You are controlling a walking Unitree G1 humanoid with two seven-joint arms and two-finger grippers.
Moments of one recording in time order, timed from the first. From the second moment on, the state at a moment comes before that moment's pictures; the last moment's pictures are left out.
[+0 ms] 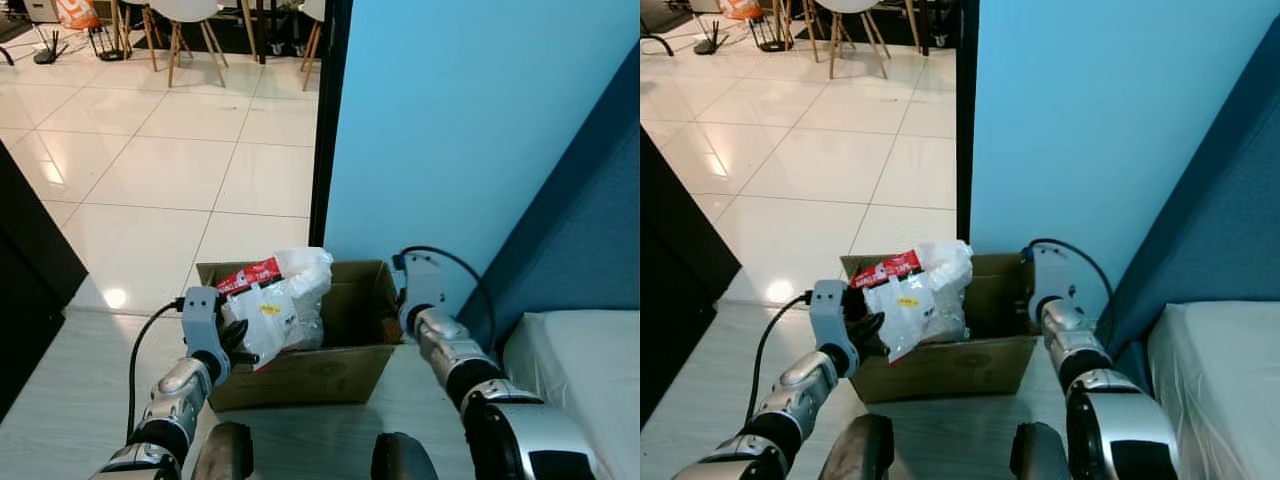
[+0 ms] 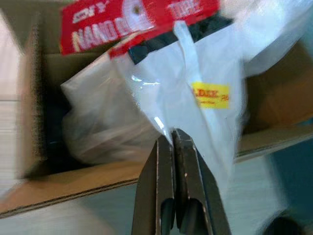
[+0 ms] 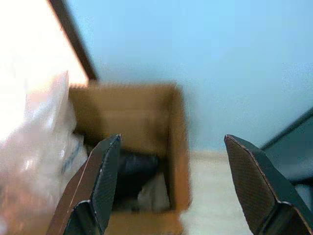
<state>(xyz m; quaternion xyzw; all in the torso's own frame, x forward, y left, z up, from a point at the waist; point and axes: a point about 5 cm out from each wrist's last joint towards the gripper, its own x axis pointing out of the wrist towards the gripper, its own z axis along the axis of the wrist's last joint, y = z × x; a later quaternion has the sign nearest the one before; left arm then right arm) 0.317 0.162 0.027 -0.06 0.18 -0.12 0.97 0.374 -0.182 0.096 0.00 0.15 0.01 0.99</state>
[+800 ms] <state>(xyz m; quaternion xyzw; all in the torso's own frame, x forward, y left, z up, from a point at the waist) 0.323 0.212 0.031 -0.13 0.20 0.13 0.96 0.375 -0.172 0.136 0.02 0.03 0.07 1.00</state>
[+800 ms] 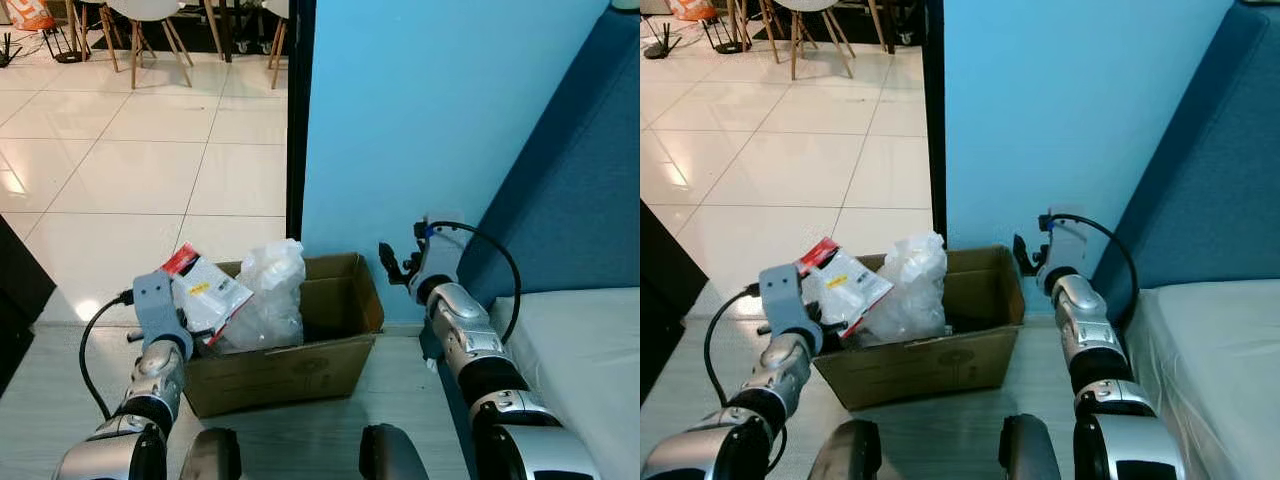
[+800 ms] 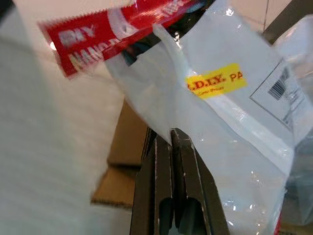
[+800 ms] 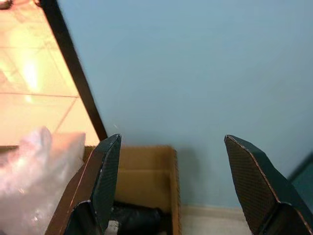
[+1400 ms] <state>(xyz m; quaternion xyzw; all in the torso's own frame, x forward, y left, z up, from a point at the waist) 0.311 0.163 0.007 -0.19 0.26 0.01 0.95 0.369 -0.174 0.148 0.01 0.02 0.07 1.00</state>
